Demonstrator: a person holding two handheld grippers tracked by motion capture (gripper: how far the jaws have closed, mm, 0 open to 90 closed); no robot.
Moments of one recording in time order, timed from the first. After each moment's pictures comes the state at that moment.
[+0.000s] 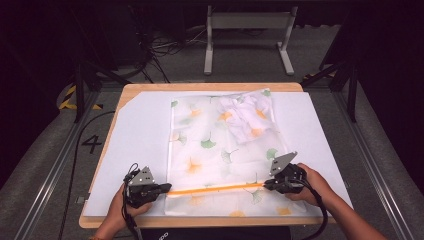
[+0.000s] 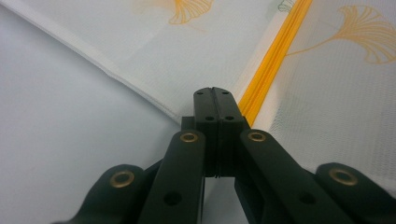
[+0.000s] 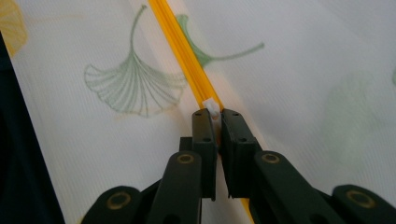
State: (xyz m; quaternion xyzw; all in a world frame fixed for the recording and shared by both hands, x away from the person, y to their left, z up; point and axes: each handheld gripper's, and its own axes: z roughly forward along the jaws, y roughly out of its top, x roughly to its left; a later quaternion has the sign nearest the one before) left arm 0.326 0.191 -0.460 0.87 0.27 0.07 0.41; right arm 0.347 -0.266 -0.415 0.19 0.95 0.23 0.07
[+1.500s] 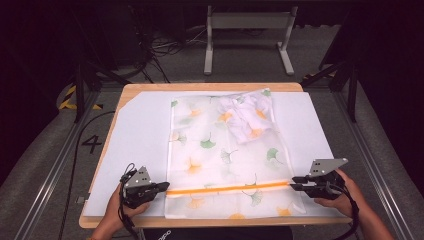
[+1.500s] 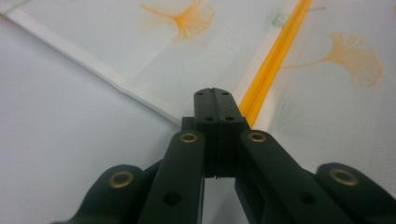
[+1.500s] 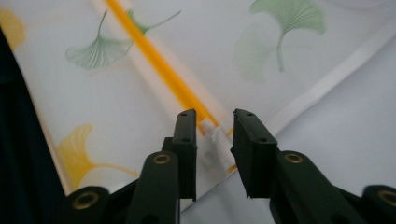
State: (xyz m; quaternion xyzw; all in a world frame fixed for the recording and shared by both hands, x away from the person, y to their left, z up) left arm 0.321 0.199 -0.449 0.86 0.26 0.10 0.43; right arm 0.320 -0.347 -0.405 0.25 0.90 0.33 0.13
